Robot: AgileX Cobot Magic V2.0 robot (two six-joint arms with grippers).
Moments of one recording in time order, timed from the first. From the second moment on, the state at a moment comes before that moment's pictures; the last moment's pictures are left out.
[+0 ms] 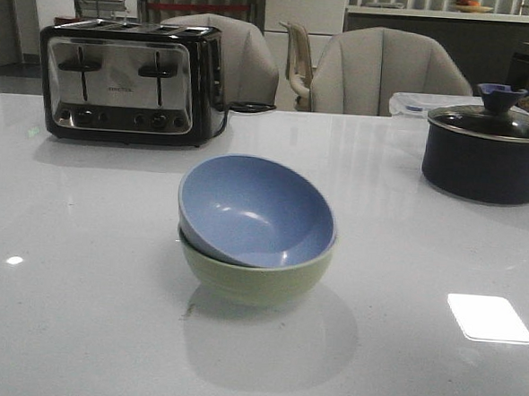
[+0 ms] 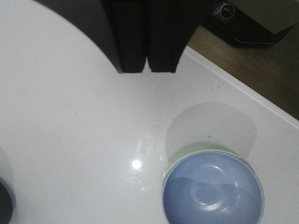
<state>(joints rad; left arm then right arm) -0.54 0.54 -0.75 0.04 0.93 -0.12 0.44 0.78 -0.72 0.05 0.78 -0.07</state>
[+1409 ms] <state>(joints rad) -0.05 0.00 0.01 0.02 0.04 -0.03 0.44 0.78 -0.72 0.05 0.78 -0.07</state>
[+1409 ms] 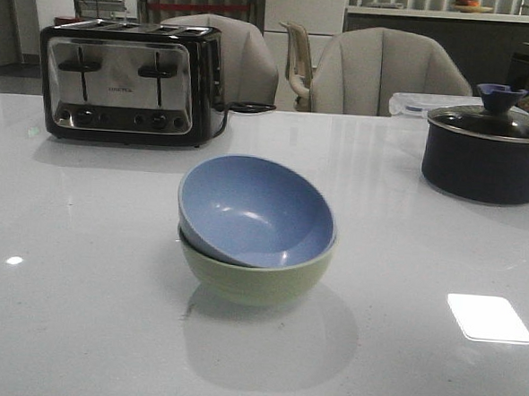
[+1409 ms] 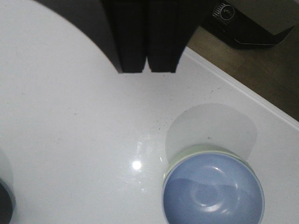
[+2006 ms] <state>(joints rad) -0.05 0.00 0.01 0.01 0.04 -0.03 0.44 0.78 -0.72 0.05 0.78 -0.07</state>
